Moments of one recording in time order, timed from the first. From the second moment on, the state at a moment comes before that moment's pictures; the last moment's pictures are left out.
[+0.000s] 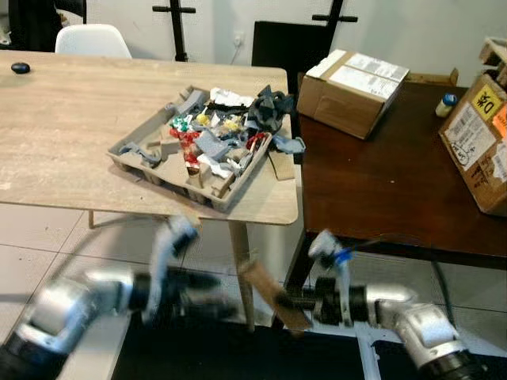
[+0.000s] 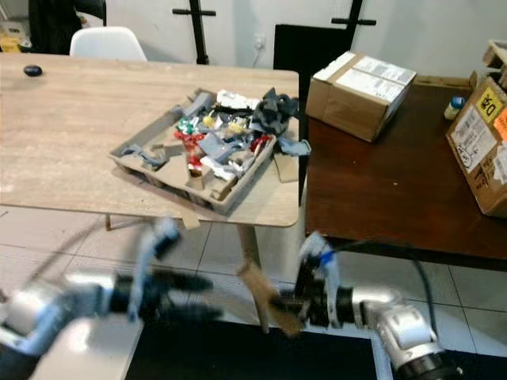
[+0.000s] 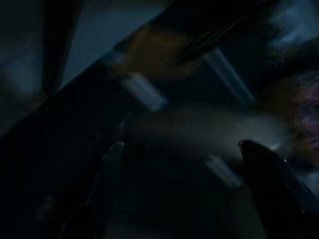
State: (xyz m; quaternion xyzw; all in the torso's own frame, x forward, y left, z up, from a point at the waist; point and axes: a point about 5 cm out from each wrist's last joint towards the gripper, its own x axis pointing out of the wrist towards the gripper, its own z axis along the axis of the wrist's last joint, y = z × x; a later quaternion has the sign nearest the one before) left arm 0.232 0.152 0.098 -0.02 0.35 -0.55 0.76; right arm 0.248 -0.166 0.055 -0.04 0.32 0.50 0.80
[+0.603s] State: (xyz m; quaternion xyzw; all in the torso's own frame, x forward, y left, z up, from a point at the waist) left arm 0.232 0.193 -0.038 0.05 0.40 -0.11 0.91; right arm 0.228 -0.170 -0.049 -0.02 0.40 0.14 0.91
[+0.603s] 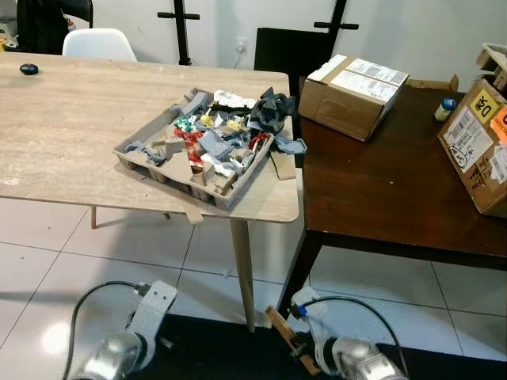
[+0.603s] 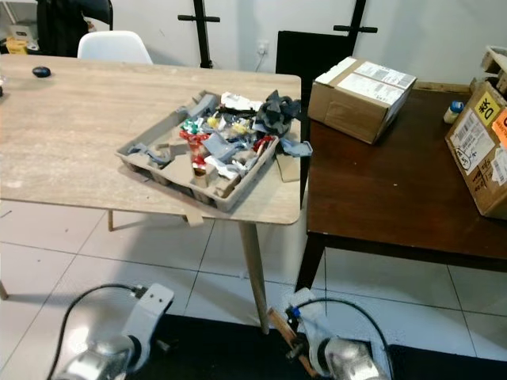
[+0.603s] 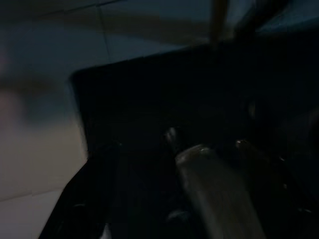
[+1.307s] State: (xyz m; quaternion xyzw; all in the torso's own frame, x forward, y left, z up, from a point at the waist) left arm 0.218 0.205 -0.059 0.08 0.41 0.00 0.91; right arm 0.200 -0.201 -0.069 0.05 0.39 -0.09 0.91
